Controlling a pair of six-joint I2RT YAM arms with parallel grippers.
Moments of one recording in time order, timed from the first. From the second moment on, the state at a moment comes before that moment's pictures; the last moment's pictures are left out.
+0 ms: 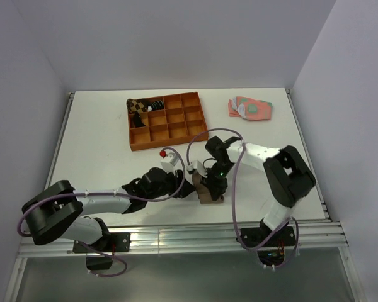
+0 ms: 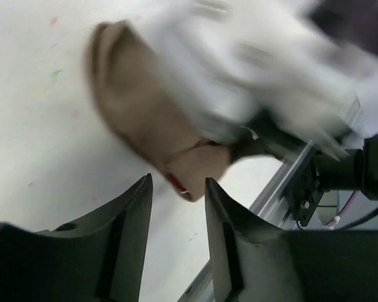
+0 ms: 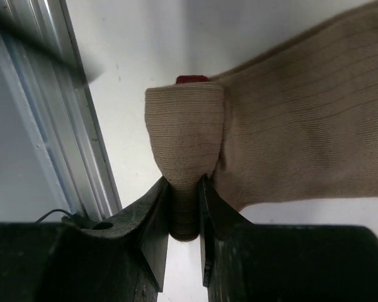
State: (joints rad) left arm -0.96 1.37 0.44 0.50 0.04 -0.77; right arm 0.59 1.67 0.97 -0.91 -0.59 -0.80
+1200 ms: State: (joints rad) left arm -1.09 1.70 0.56 0.74 0.05 -0.51; right arm 0.52 1.94 1.17 -1.11 -0.68 -0.79
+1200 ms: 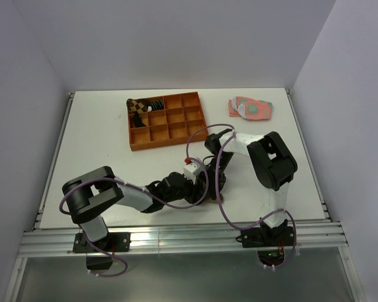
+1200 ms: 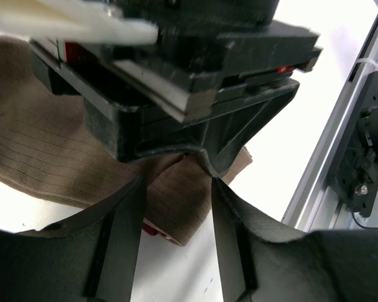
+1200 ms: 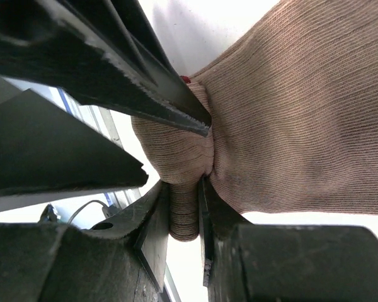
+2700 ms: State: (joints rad) left arm -0.92 1.91 0.40 1.17 0.49 -1.08; right arm 0.55 1.06 0.68 -0.73 -0.54 -0.77
